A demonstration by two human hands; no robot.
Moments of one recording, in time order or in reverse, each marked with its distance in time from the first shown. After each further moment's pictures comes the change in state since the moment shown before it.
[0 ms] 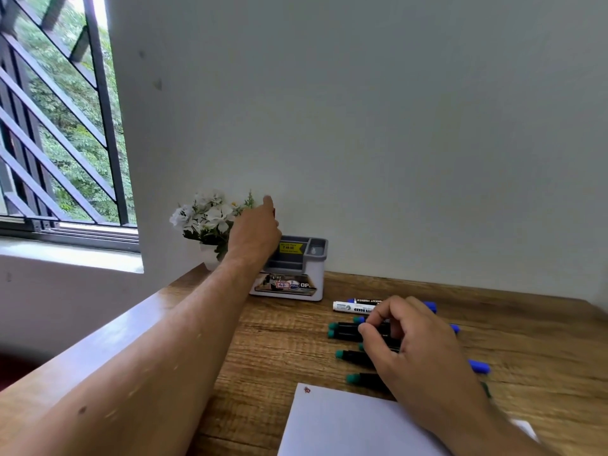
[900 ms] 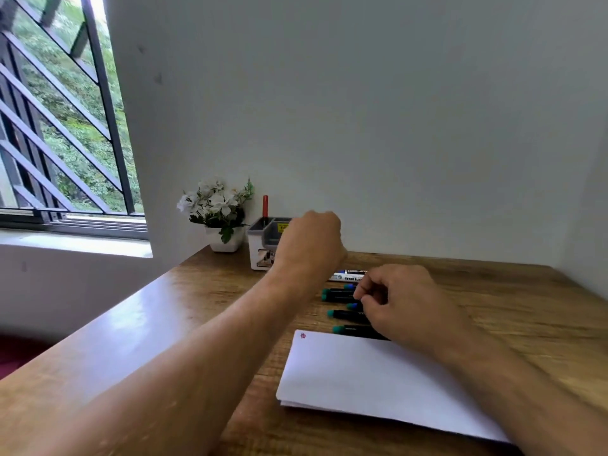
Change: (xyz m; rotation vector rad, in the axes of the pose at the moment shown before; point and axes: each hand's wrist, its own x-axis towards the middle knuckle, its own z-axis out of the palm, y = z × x) left_hand -0.114 0.097 -0.071 -0.044 -0.093 0.294; right_hand 0.003 -0.009 -0.032 -0.094 -0.176 -0.041
